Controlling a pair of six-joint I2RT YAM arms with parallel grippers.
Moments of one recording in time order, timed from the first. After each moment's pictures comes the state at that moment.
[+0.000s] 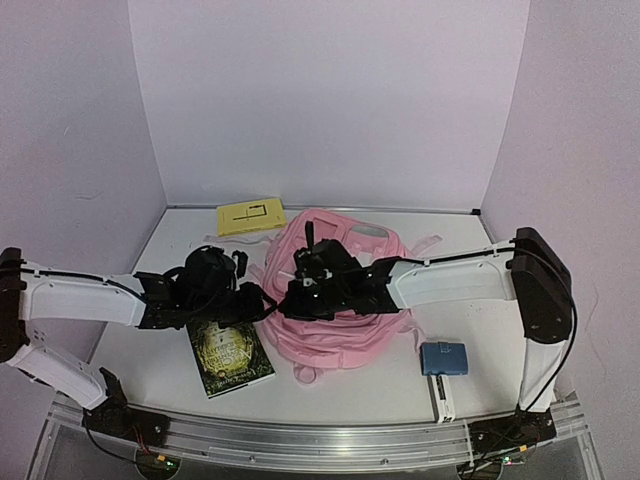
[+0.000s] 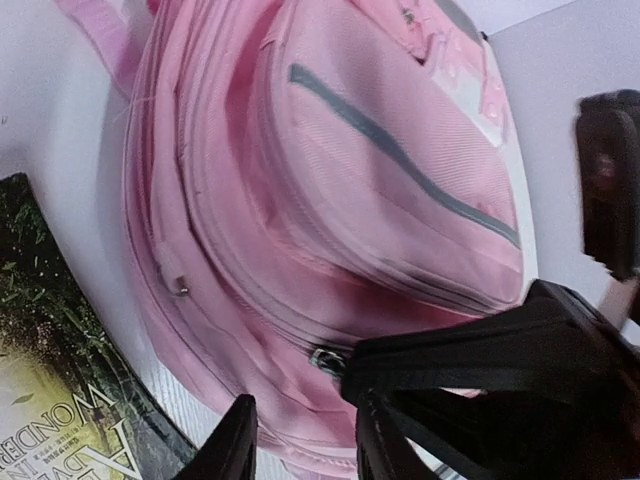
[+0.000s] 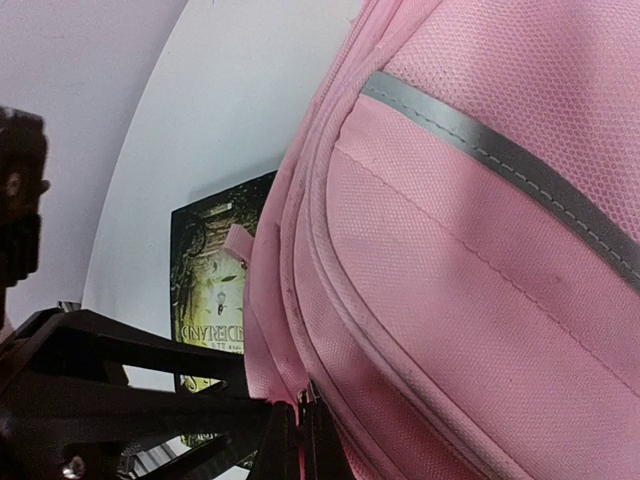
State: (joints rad) left arm -0.92 1.35 0.71 -0.03 -0.02 -0.97; right arm 1.06 1.97 1.39 -0.12 -0.02 0.84
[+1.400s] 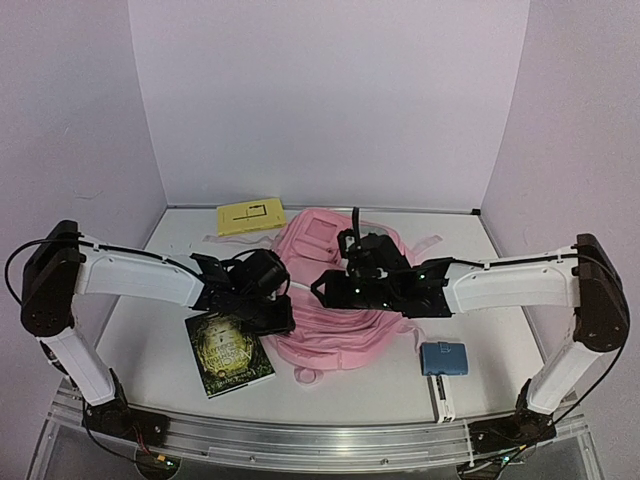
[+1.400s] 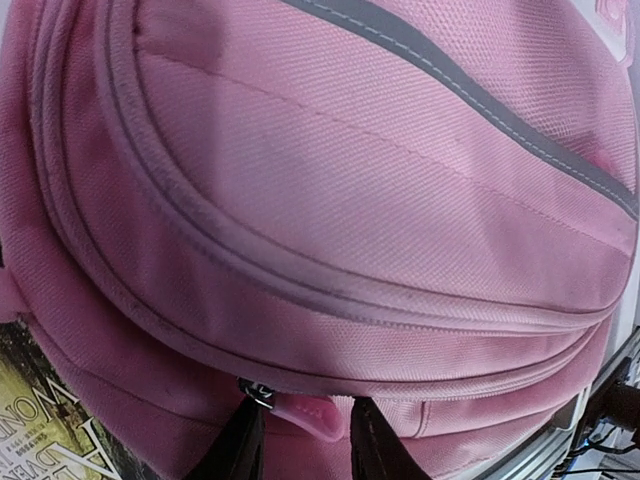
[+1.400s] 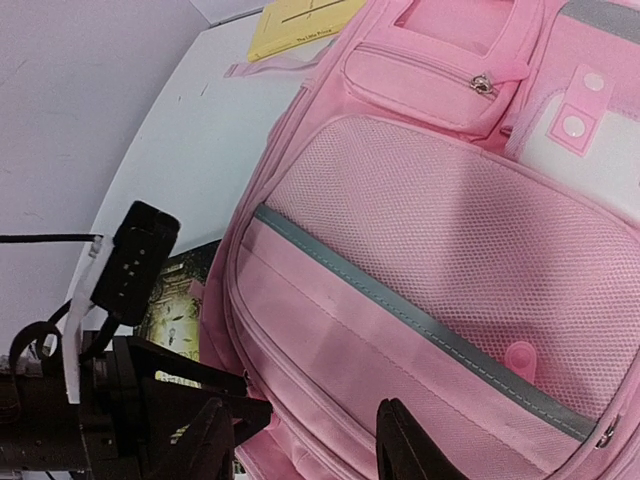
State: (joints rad) left arm -1.00 1.67 1.04 -0.37 -0.03 -0.94; right arm 1.03 1.67 1.11 -0.07 0.21 0.73
